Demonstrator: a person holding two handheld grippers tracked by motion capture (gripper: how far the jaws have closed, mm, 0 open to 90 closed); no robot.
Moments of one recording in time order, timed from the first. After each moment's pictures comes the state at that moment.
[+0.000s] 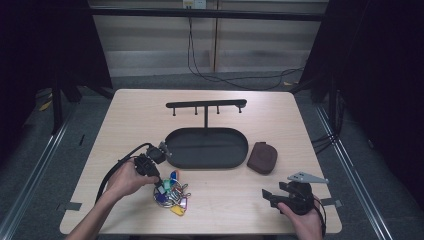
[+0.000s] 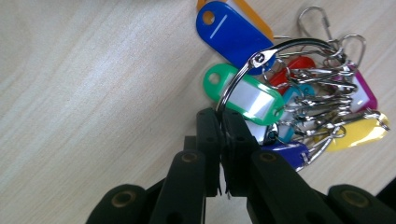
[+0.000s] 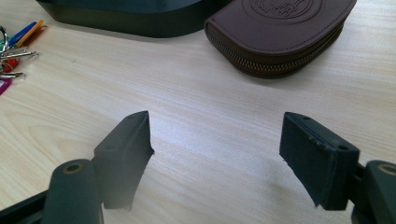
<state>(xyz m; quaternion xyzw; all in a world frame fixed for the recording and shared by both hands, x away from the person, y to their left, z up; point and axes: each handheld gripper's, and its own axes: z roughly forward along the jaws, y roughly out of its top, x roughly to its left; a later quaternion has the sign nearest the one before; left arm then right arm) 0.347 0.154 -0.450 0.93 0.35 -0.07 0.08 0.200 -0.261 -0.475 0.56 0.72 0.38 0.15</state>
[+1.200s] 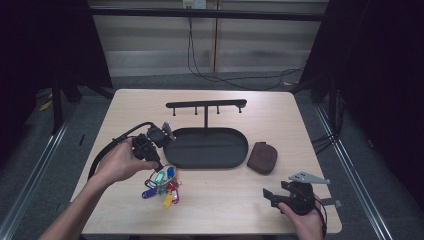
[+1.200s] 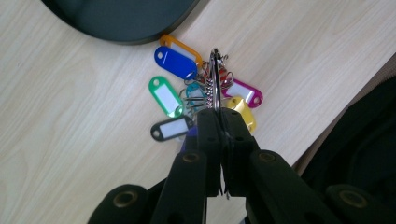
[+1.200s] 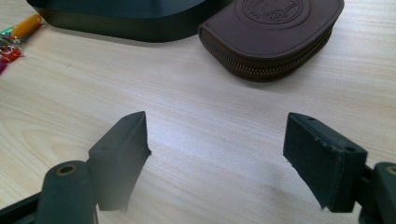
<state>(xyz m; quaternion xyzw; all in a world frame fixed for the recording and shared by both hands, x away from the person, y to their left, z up) 0.339 0.133 -0.350 0.95 0.29 -0.03 0.07 0.199 -0.262 -0.474 0.56 0.72 0.38 0.16</state>
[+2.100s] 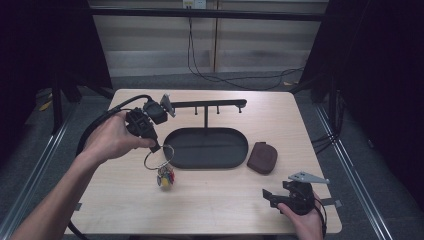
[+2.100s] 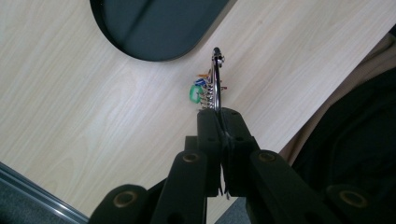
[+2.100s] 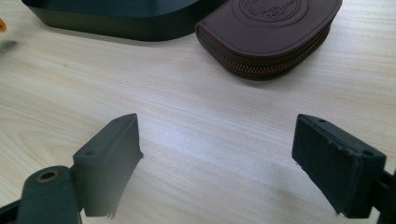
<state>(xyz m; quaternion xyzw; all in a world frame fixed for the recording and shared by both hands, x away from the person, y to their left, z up) 0.347 0.126 -0.269 0.96 0.28 -0.01 0.07 0.200 -0.262 -0.474 0.57 0.72 0.37 0.16</state>
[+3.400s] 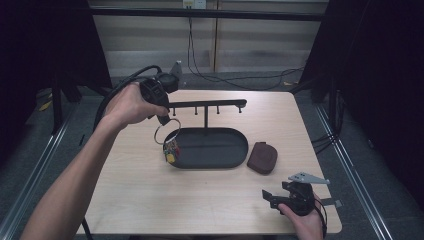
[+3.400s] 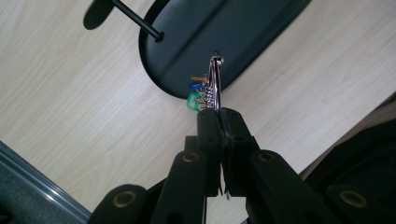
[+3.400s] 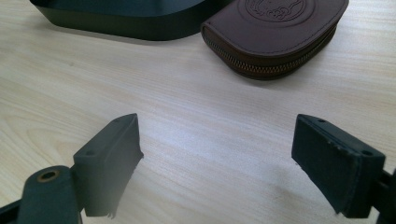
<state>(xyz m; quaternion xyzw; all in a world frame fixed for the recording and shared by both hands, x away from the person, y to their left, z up) 0.412 0.097 -0.251 0.94 0.34 0.00 0.06 0.198 -0.261 -0.474 0.56 0.72 0.38 0.15</state>
